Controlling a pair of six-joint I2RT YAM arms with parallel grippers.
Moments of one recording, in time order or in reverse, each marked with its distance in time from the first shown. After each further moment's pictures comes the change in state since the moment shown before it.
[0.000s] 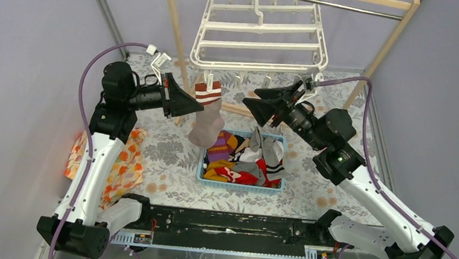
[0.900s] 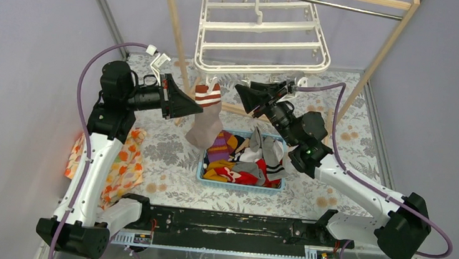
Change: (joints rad) left arm 0.004 -0.003 0.034 -0.063 0.027 0.024; right arm 0.054 0.211 -0.122 0.457 0.191 -0.104
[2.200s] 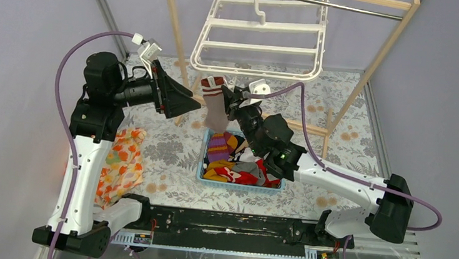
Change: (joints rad) left arm 0.015 0.016 0.236 -0.267 -0.130 0.127; right arm 0.293 0.151 0.183 -0.120 0.531 -0.394
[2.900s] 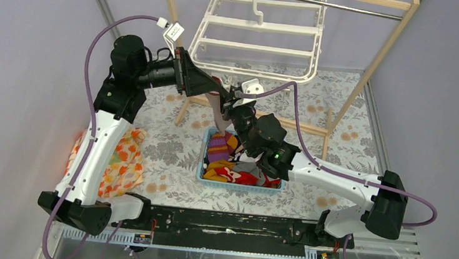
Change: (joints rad) left arm -0.153 0.175 0.067 0.234 -0.065 -0.244; right arm 0.042 0.059 0.058 0.001 0.087 -0.039
